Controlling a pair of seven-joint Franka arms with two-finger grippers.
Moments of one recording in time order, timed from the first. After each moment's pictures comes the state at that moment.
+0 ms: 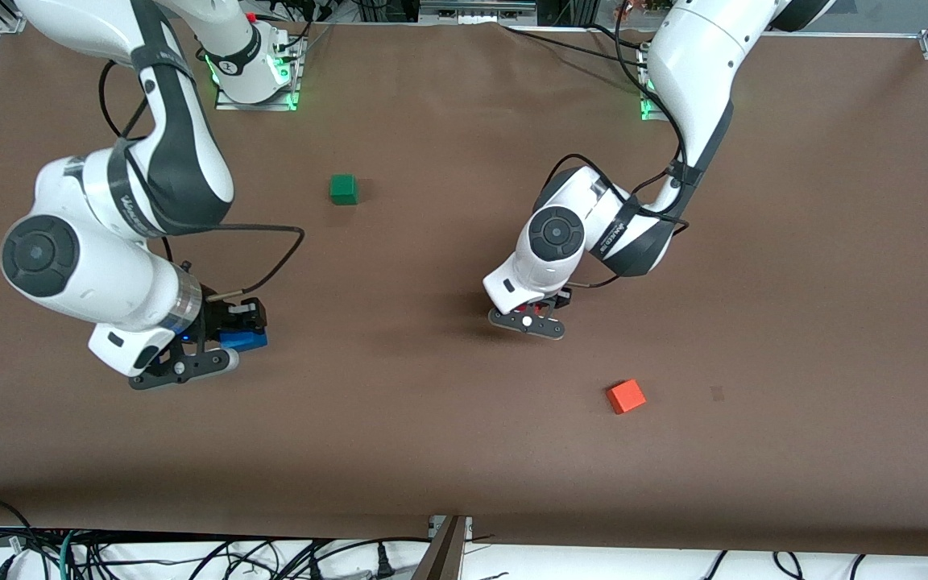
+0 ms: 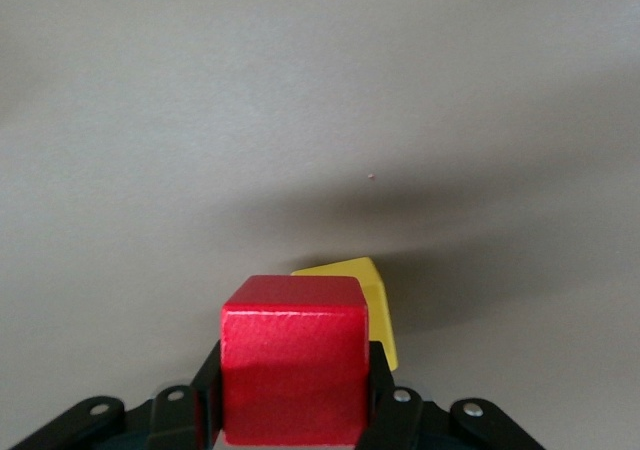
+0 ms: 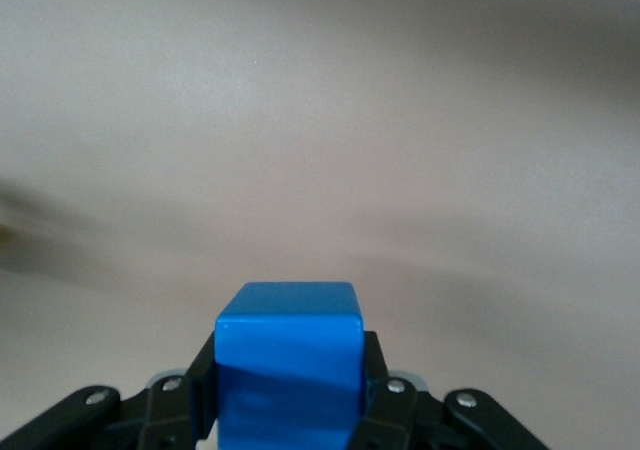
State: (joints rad) left arm -0.43 0.71 -0.21 -1.49 0.09 2.15 -0.43; right arm 0.34 0.57 -0.13 -1.19 0.14 1.75 -0.03
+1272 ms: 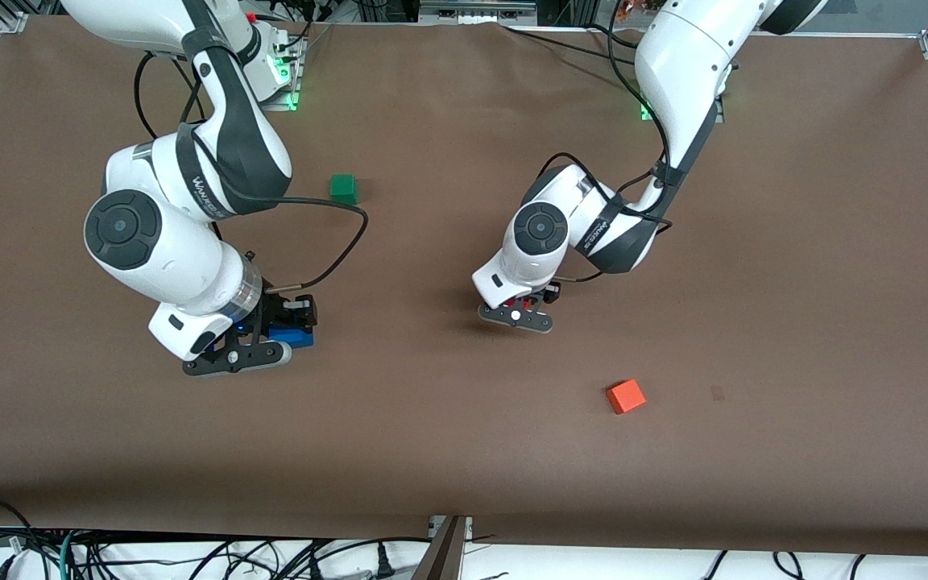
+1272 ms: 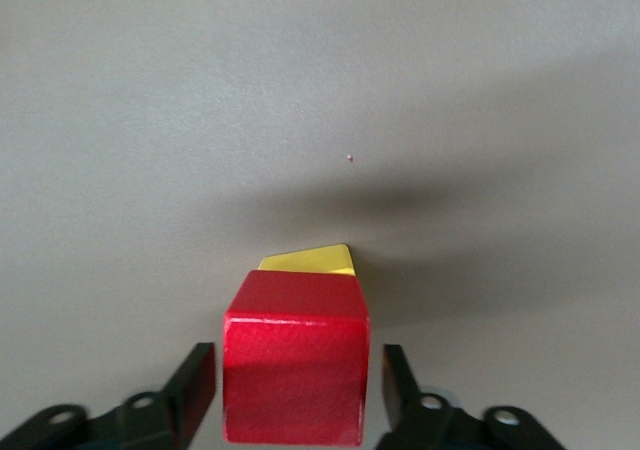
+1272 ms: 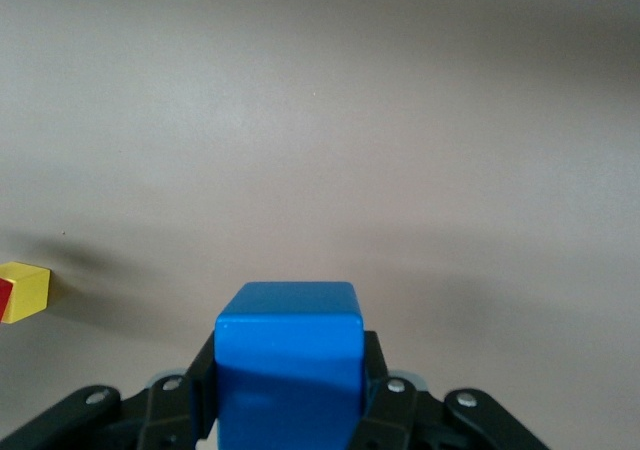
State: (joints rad) left arm -0.46 0.72 -0.21 -1.49 0.09 2.15 -0.50; right arm 0.43 0.59 -0.12 -1.20 0.14 1.84 0.16
